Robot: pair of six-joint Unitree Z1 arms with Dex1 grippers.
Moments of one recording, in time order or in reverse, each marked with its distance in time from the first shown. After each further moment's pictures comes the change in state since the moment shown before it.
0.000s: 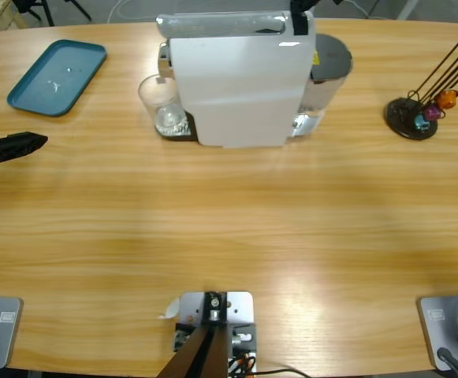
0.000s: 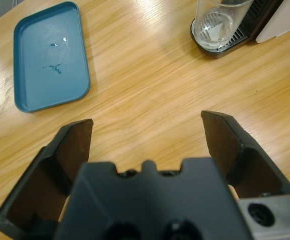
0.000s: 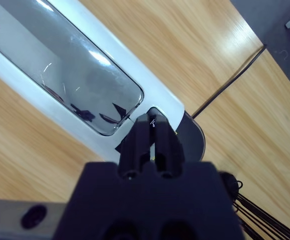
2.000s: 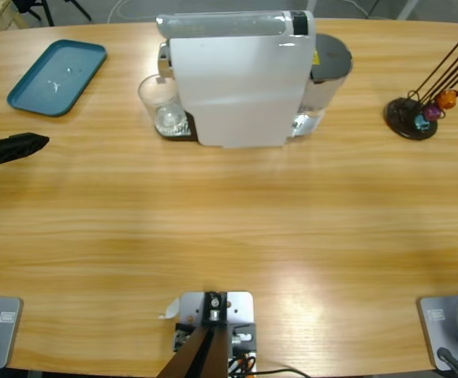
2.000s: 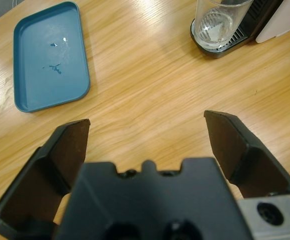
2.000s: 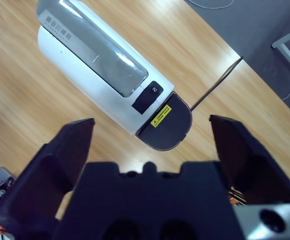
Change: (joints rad) arm 0 0.000 0.000 0.000 0.000 0.000 0.000; arm 1 0.038 -0.222 0.037 0.040 -0.010 0.039
